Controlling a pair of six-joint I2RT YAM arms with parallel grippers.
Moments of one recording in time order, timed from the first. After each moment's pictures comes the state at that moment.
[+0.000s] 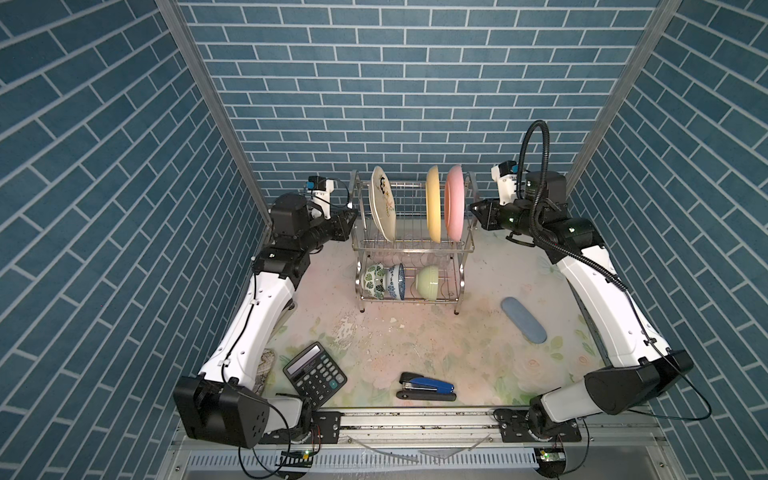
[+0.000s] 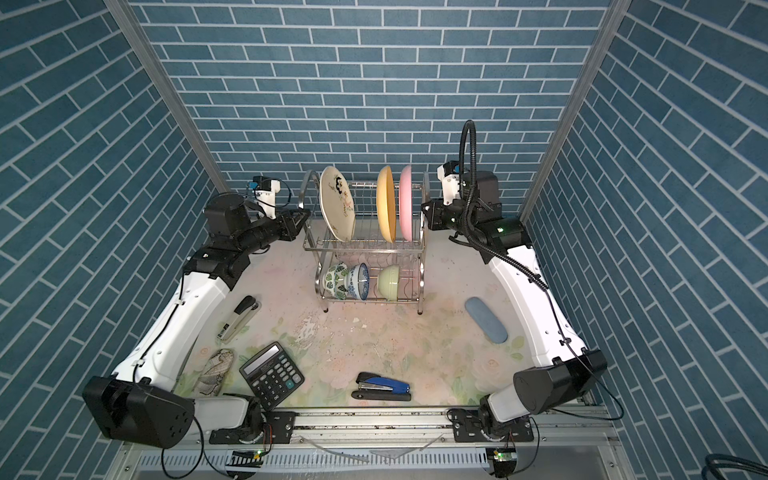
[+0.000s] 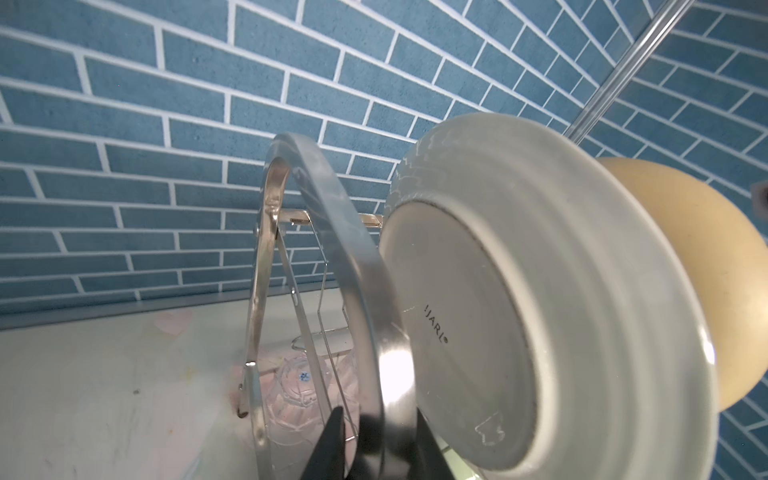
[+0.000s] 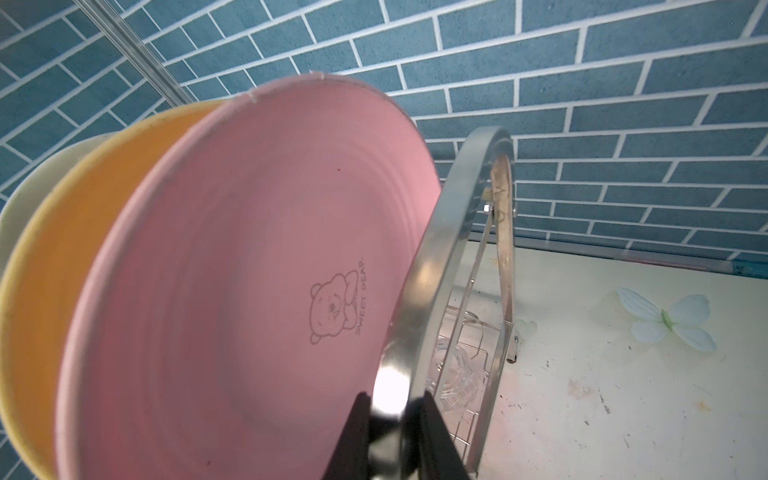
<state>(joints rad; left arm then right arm) -0.16 1.33 1.36 -0.26 0.44 -0.28 0.37 1.50 1.77 -0.71 -0.26 0.24</state>
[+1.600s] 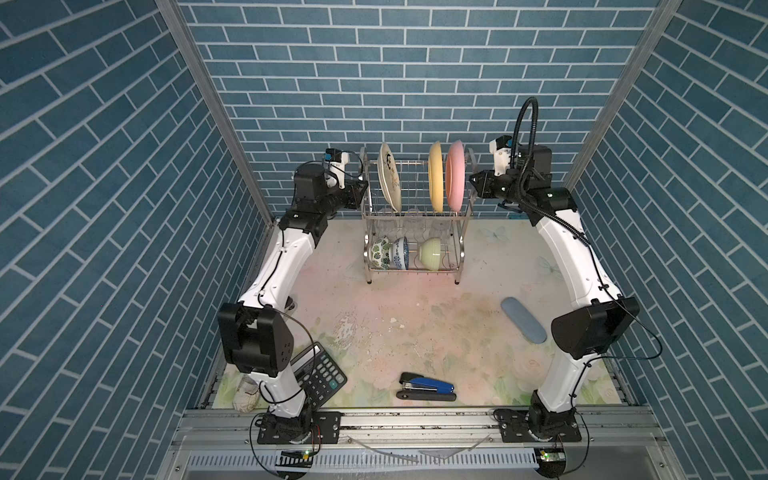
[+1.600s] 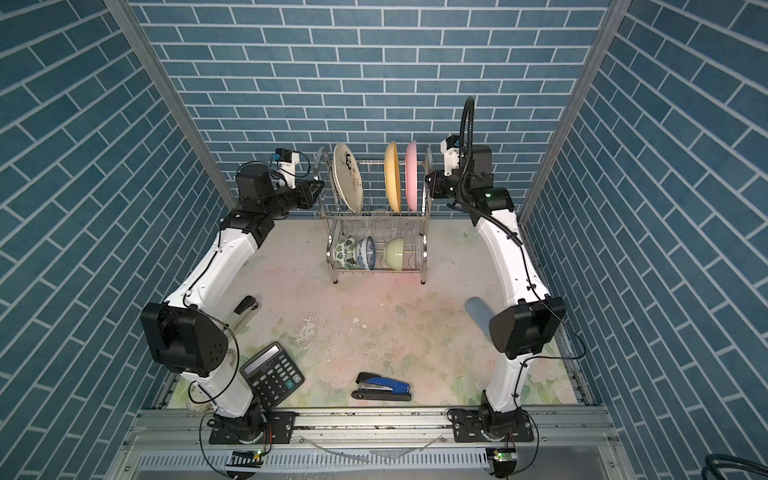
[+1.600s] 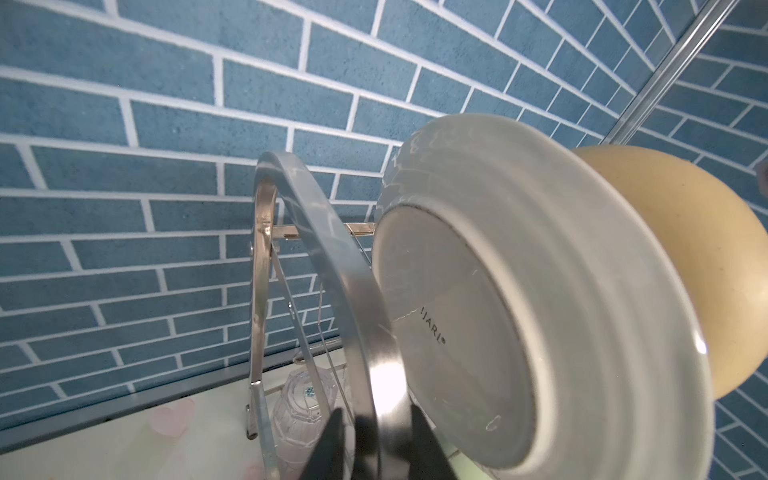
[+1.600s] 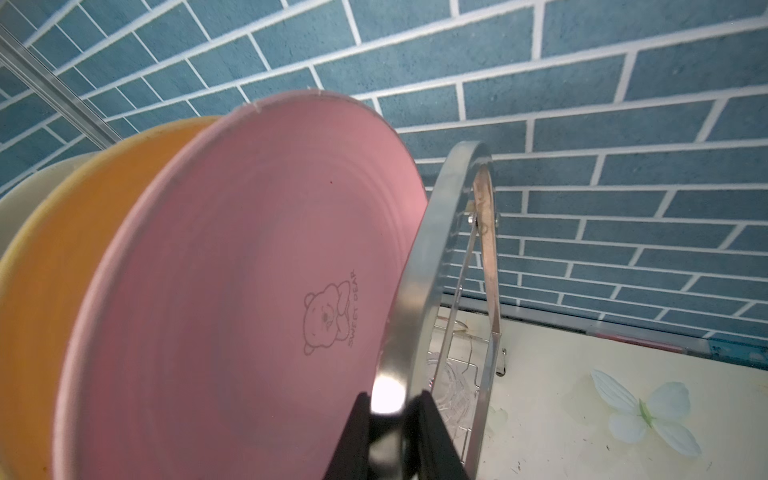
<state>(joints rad) -0.17 1.73 1.71 -0.18 0.44 -0.26 0.27 1.86 2.14 -0.65 -0.30 0.21</state>
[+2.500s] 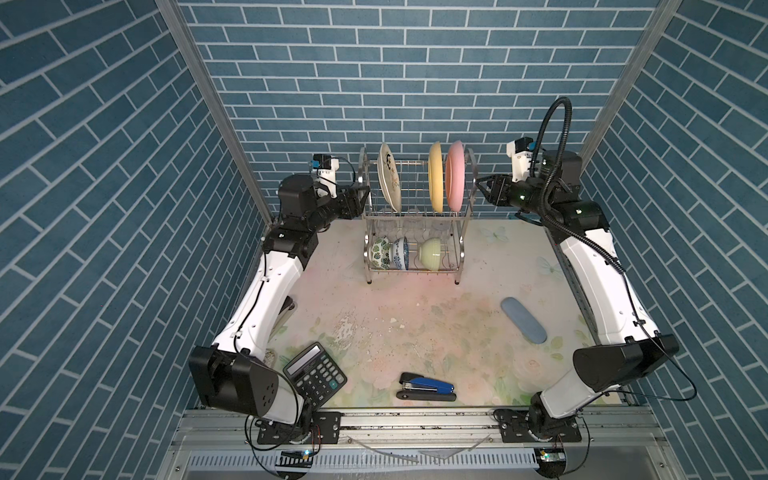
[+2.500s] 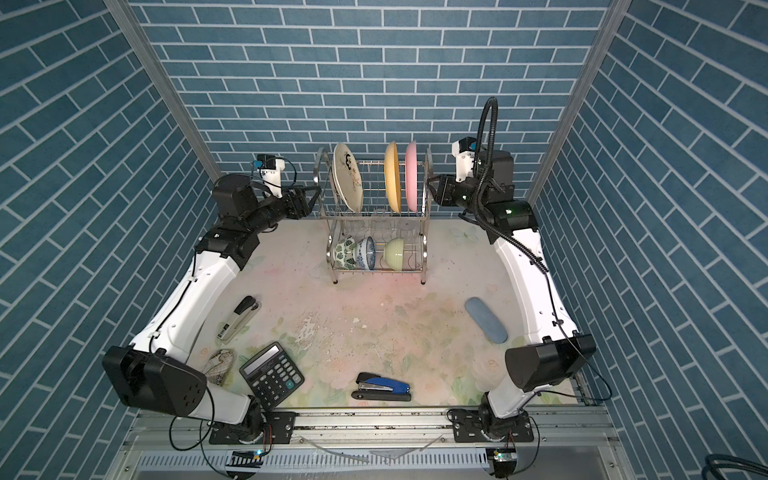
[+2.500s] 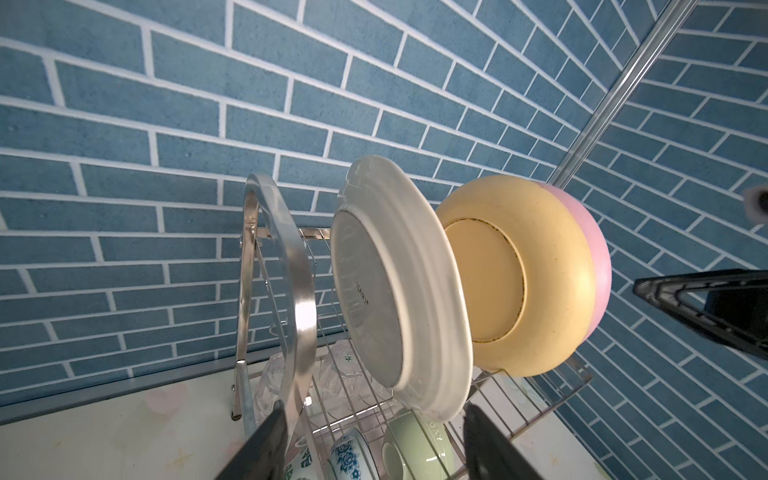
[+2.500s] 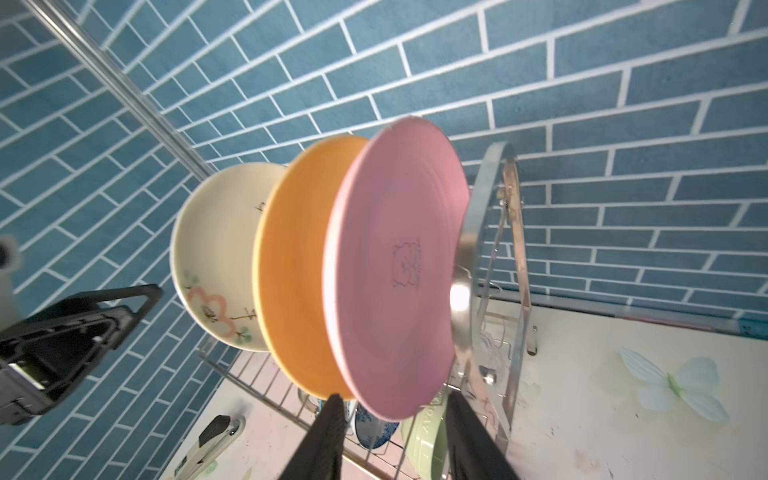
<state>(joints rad) -0.19 1.48 1.52 -0.18 0.41 -0.30 0.27 1.61 1.95 -0.64 -0.40 0.27</state>
